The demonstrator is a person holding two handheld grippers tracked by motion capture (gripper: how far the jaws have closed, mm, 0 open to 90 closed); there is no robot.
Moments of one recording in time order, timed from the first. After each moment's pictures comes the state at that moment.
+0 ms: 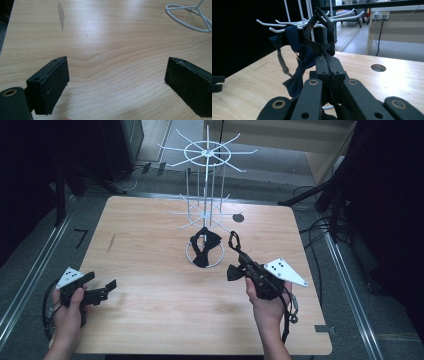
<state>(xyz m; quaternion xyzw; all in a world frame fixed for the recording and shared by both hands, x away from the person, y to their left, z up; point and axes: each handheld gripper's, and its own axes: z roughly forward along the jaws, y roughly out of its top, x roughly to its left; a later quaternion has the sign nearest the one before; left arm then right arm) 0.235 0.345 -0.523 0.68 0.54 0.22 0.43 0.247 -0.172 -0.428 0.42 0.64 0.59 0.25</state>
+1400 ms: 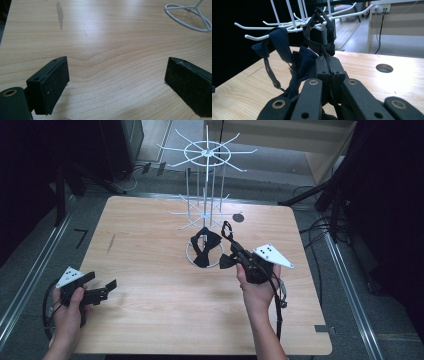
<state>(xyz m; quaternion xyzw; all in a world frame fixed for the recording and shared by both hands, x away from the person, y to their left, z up) 0.236 0.346 -0.523 0.69 0.54 0.21 0.43 0.286 -0.151 -0.431 0.45 0.64 0.58 0.24</state>
